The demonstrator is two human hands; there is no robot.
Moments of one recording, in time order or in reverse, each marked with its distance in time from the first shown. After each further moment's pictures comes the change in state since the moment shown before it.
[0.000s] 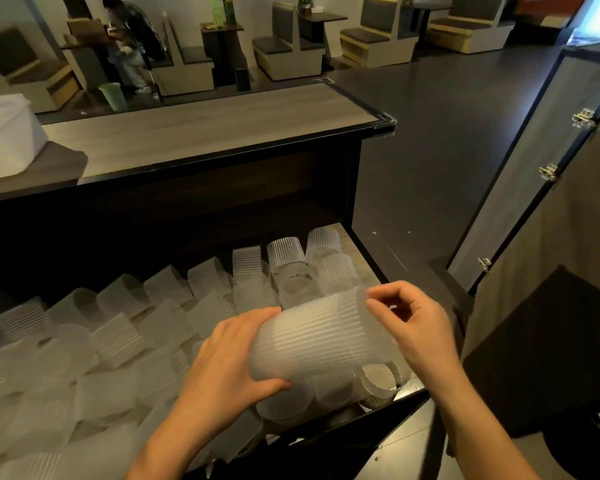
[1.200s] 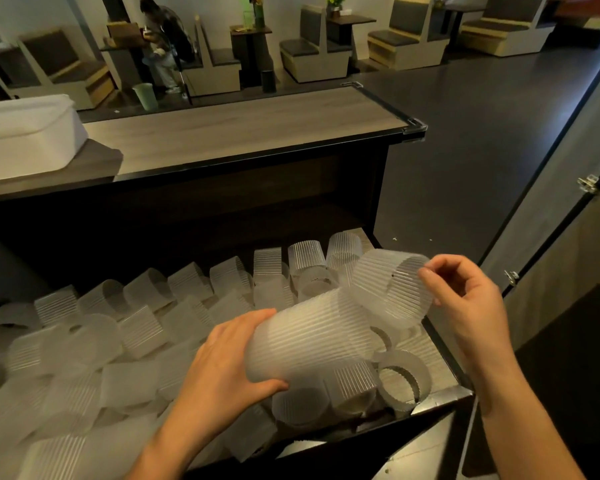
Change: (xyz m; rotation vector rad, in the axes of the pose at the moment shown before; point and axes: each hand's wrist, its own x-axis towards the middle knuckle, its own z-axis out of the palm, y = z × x) left_hand -0.010 -0.020 -0.009 -0.009 0.042 -0.090; right_hand 0.030 -0.010 -0.017 0.119 0.144 0.016
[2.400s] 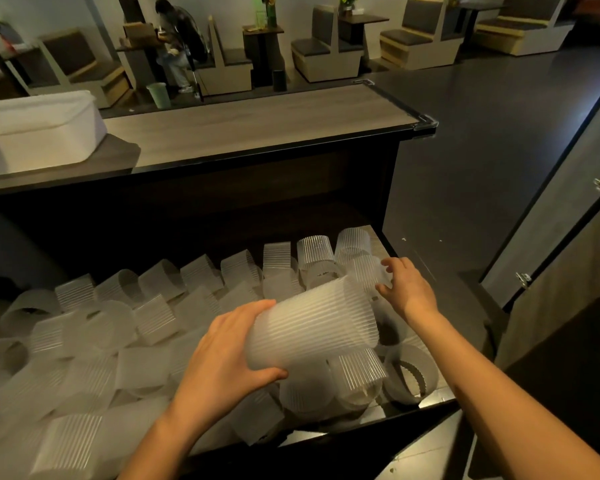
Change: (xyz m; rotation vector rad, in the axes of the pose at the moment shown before) left_hand -0.009 -0.001 -0.004 0.024 0.047 0.008; right_hand 0.069 0.097 0.052 -0.886 -0.307 0.004
